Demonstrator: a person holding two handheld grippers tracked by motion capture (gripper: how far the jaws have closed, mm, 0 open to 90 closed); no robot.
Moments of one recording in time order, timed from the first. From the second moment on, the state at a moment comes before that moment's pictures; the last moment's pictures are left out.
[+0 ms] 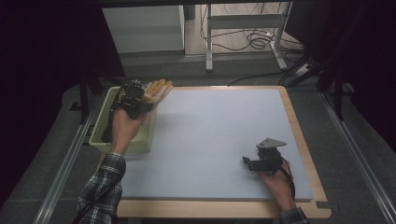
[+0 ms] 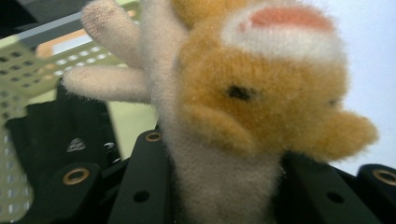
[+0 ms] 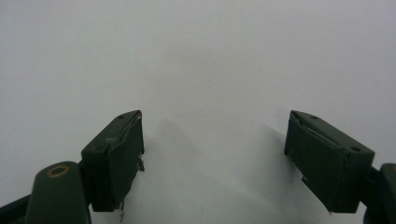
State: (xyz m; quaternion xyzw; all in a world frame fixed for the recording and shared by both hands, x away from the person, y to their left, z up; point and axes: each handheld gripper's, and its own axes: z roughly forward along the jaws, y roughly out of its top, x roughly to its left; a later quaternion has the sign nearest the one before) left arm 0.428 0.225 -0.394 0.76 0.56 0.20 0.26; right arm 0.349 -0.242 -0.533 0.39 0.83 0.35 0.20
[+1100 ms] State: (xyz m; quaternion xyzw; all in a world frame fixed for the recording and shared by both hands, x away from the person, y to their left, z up) left arm 0.469 0.273 -0.483 0.74 0.63 0.19 0.15; right arm 0.349 -0.242 -0.533 0.39 0.83 0.35 0.20
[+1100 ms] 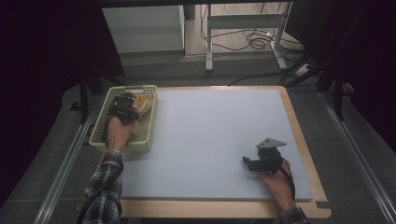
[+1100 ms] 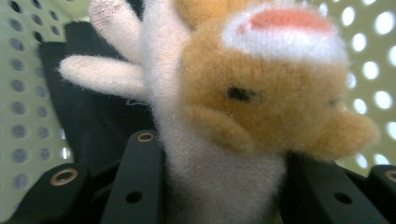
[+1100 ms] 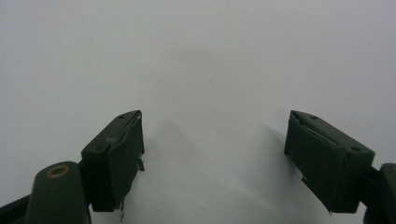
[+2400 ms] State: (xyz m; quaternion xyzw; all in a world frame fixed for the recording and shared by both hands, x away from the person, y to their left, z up) left arm 0.481 0.261 -0.490 0.76 0.60 0.13 0.22; right arm 0.349 -0.242 -0.533 0.39 0.83 0.35 0.20
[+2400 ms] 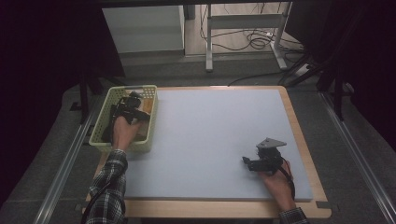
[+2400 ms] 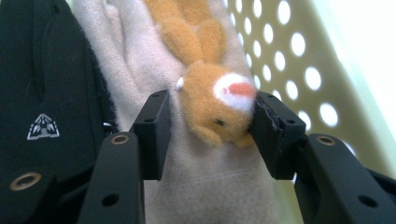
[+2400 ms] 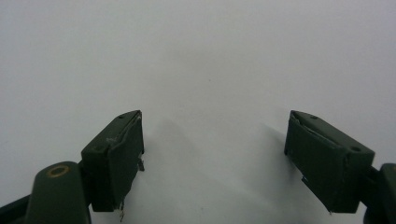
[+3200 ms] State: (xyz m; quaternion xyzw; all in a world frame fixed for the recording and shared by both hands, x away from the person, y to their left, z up) left arm 0.459 0.282 -0.478 0.73 0.60 0.16 0.27; right arm 0.349 -0.242 -0.533 0.39 0.83 0.35 0.20
